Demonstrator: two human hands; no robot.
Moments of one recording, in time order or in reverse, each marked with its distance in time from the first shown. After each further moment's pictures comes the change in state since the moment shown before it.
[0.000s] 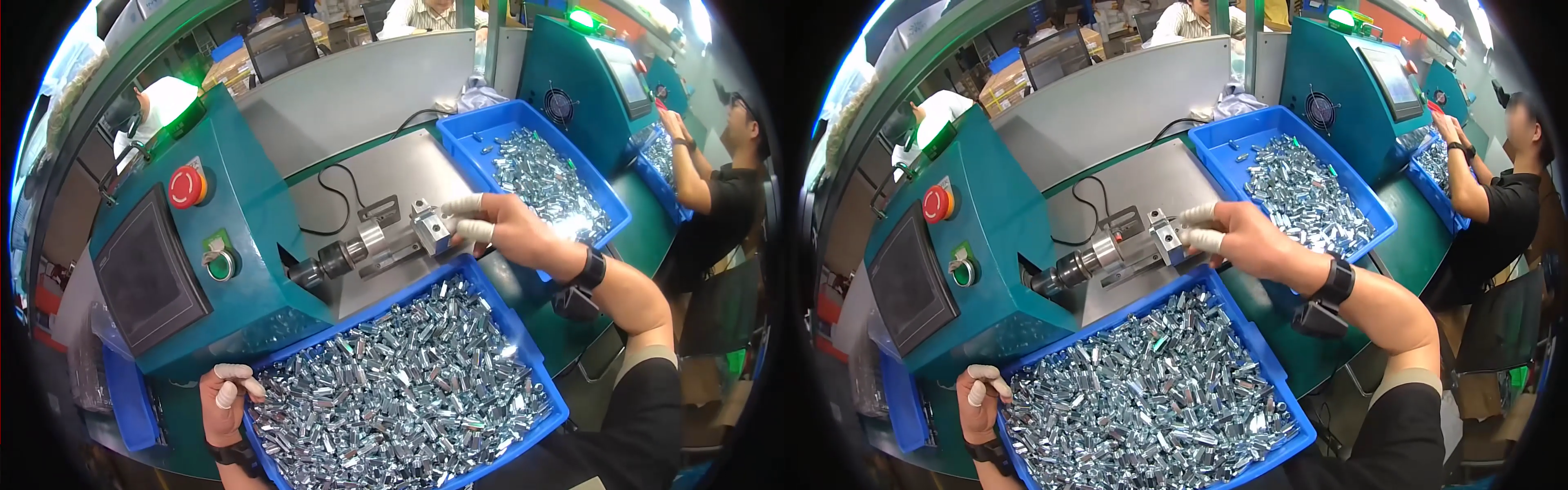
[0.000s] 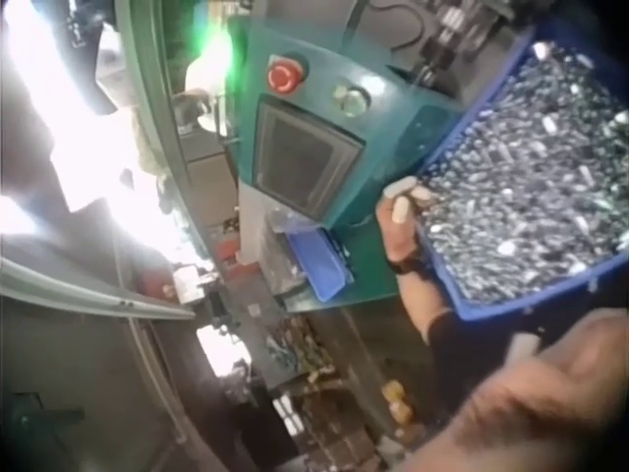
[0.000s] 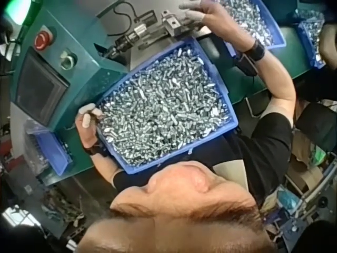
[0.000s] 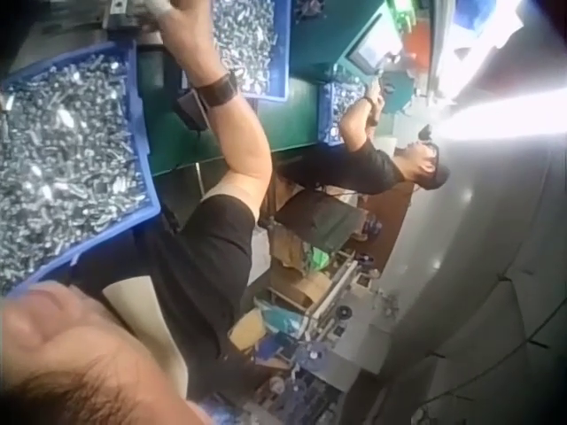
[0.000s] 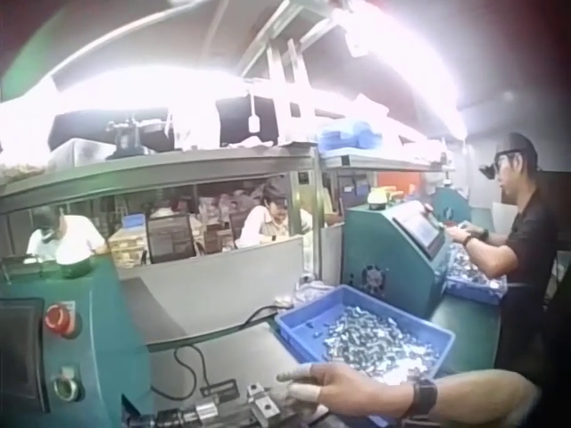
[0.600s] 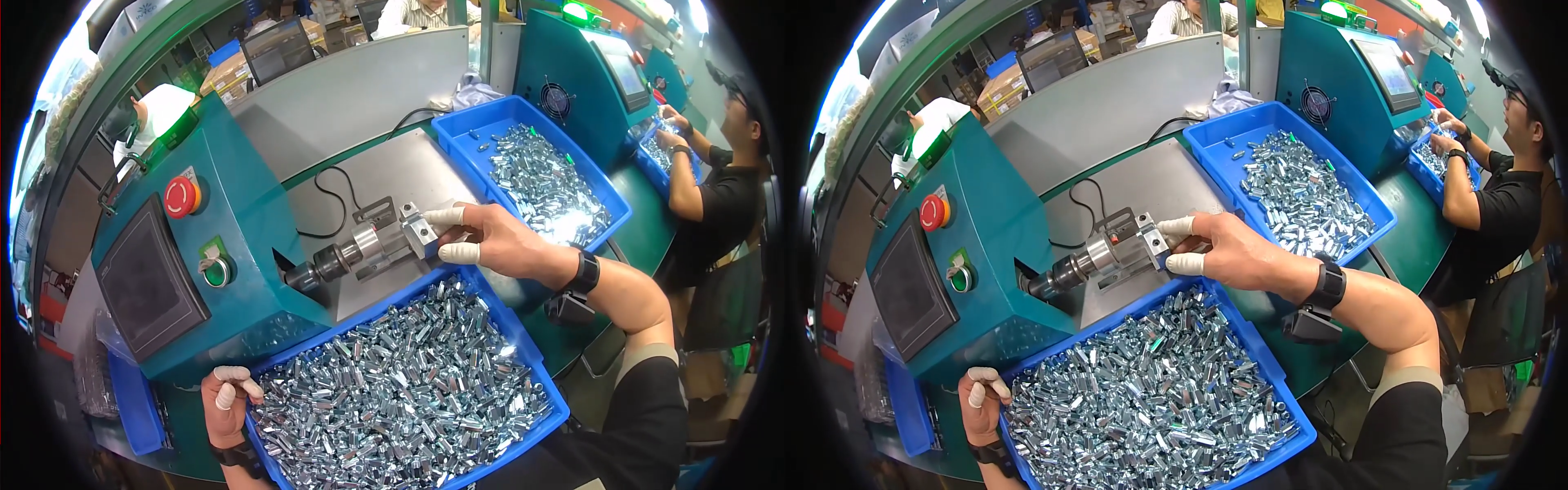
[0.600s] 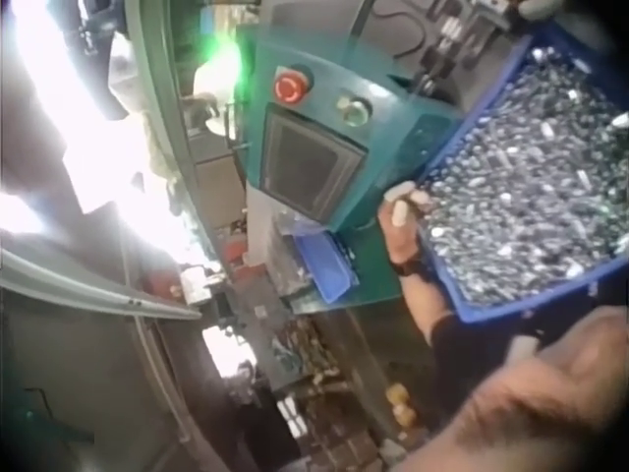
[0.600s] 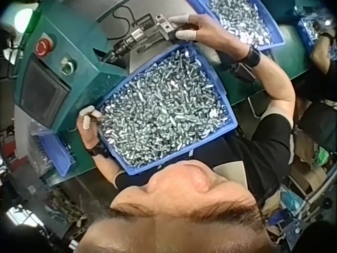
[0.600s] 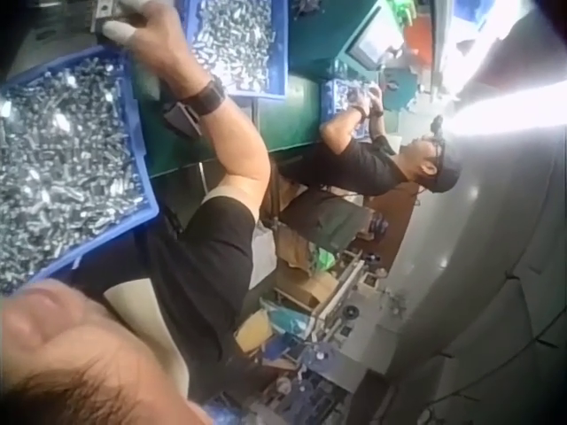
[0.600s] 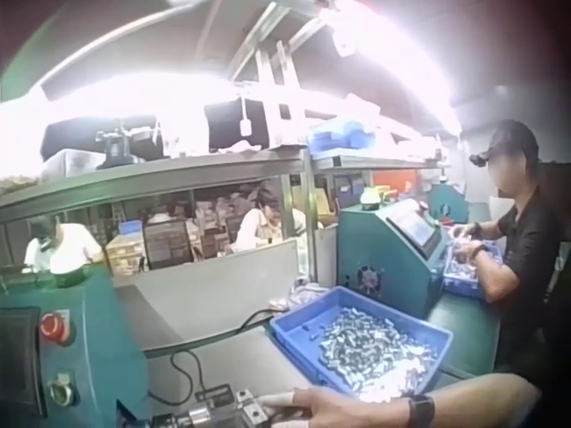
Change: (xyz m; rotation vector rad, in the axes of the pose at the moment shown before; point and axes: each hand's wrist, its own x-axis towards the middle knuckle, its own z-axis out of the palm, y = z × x) left_hand -0.006 -0.004 -0.003 -0.033 0.023 -0.011; right_hand -0.008 -0.011 0.012 -0.128 -0.156 -0.088
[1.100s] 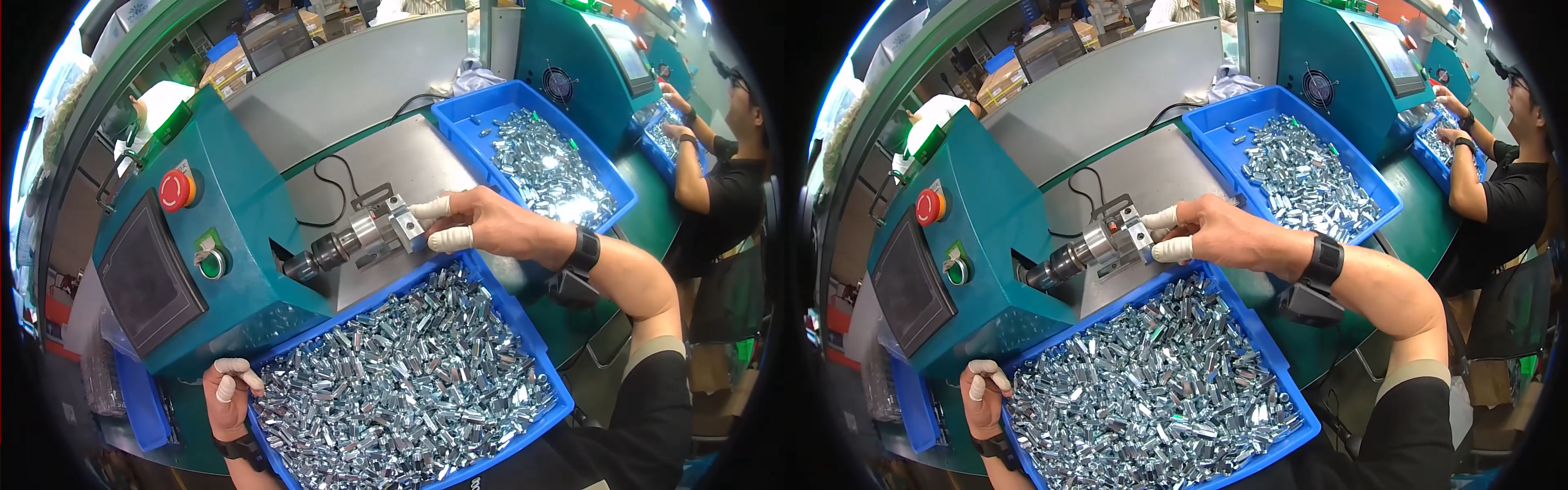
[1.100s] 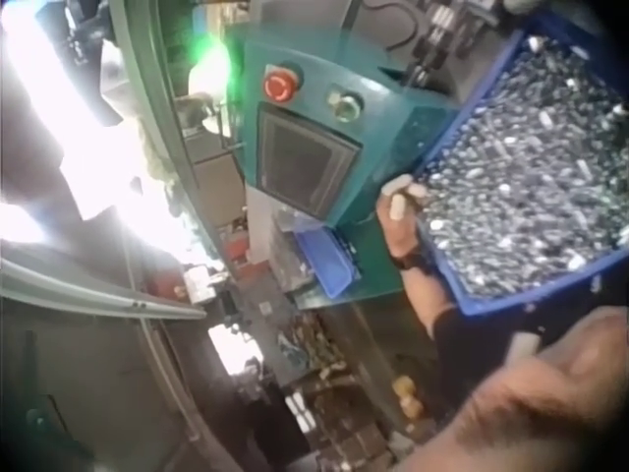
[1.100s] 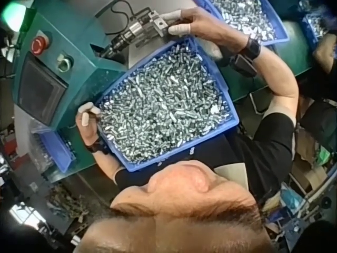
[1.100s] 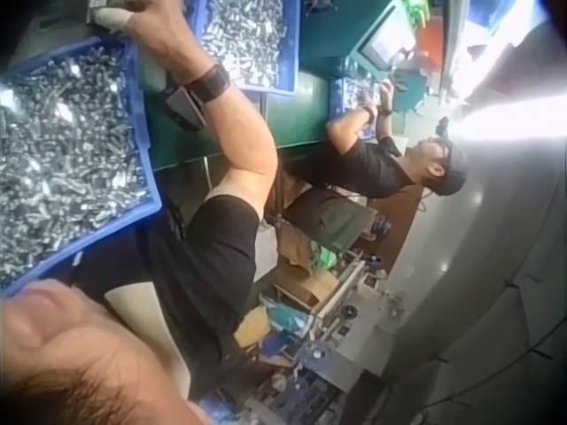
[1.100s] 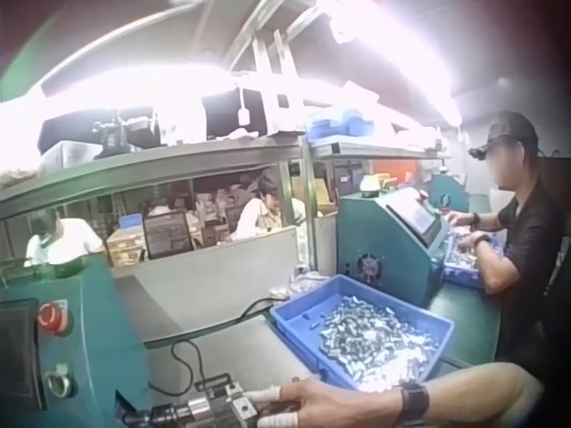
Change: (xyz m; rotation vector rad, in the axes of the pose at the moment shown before) left_hand 0.001 0.002 0.002 -0.001 -0.015 0.011; right_hand 0.011 -0.003 0.000 0.028 -0.116 0.018
